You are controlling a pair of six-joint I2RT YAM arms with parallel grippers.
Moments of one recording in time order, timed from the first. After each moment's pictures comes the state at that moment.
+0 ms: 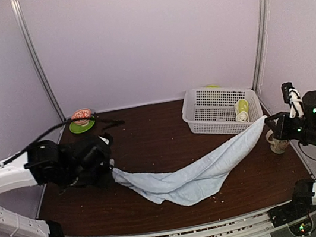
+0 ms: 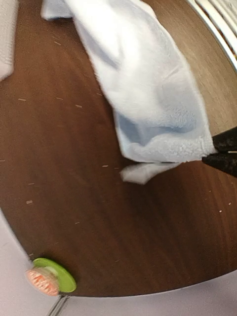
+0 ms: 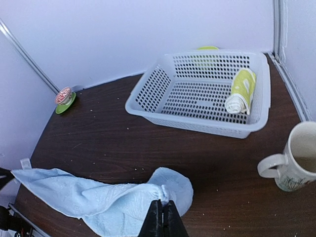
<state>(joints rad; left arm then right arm) -1.13 1.22 1.02 -0.95 -0.50 -0.56 0.87 0.54 0.86 -0.82 0.51 0.65</state>
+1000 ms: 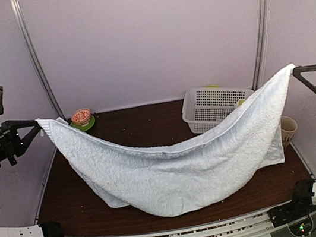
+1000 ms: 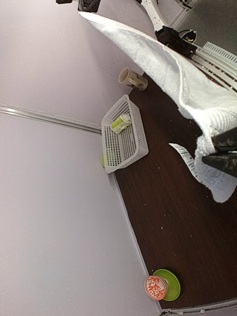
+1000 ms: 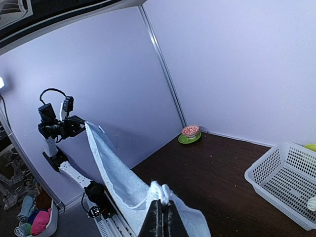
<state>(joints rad) -1.13 0.64 1.38 -0.90 -0.36 -0.24 0.87 0.57 1.38 -0.75 -0.05 0.33</state>
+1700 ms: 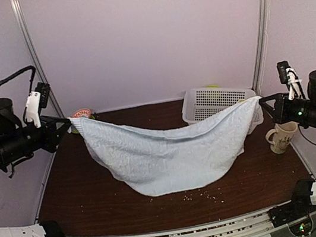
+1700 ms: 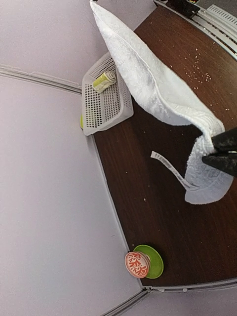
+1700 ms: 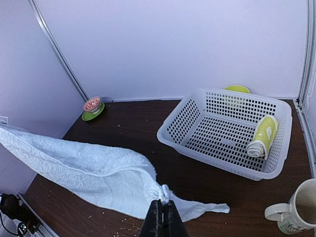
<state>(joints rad) -0.89 0.82 1.27 -0.81 -0.32 -0.19 0.75 0.62 1.00 -0.68 0.30 0.41</state>
